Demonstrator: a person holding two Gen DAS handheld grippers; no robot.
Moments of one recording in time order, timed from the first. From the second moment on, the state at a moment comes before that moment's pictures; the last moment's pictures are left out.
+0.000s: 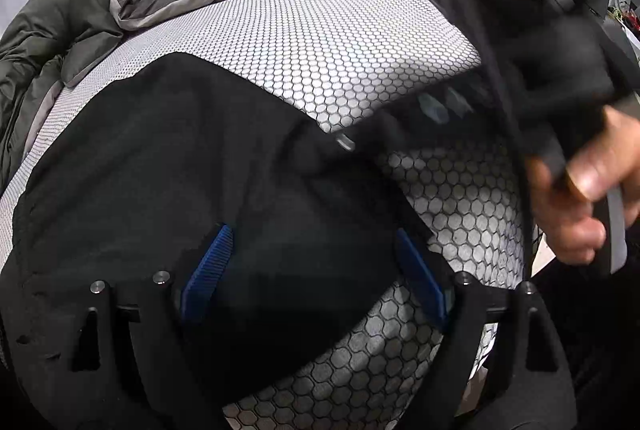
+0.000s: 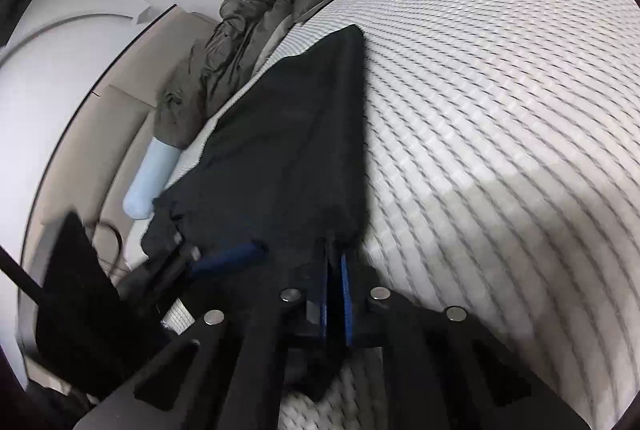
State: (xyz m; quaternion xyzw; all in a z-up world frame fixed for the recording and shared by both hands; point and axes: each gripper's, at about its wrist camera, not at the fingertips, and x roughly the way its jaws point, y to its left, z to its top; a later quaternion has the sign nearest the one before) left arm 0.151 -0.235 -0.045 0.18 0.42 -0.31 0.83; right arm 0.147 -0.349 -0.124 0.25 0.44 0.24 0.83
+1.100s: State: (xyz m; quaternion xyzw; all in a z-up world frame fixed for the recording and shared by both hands) left arm 0.162 -0.211 -0.038 0.17 0.40 -0.29 0.85; right arm 0.100 -0.381 -0.104 0.28 0.42 0.24 0.83
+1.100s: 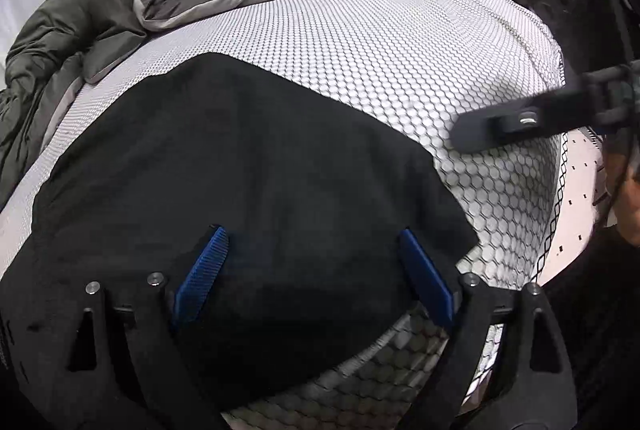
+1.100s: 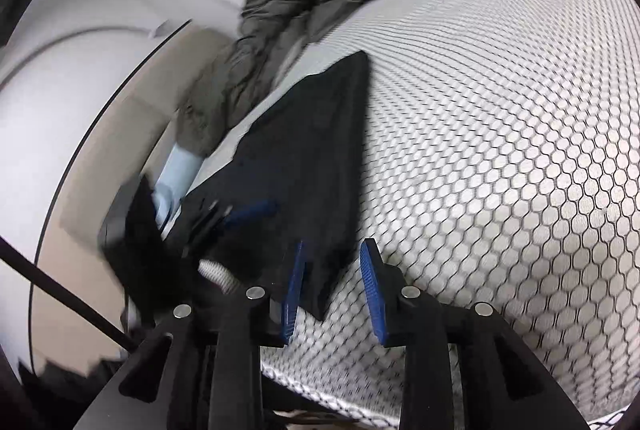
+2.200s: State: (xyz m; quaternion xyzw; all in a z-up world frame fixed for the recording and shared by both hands) left arm 0.113 0.265 -0.060 -0.25 0.40 0.18 0.86; right arm 0.148 -0.277 -0.075 0.12 0.35 0.20 0.91
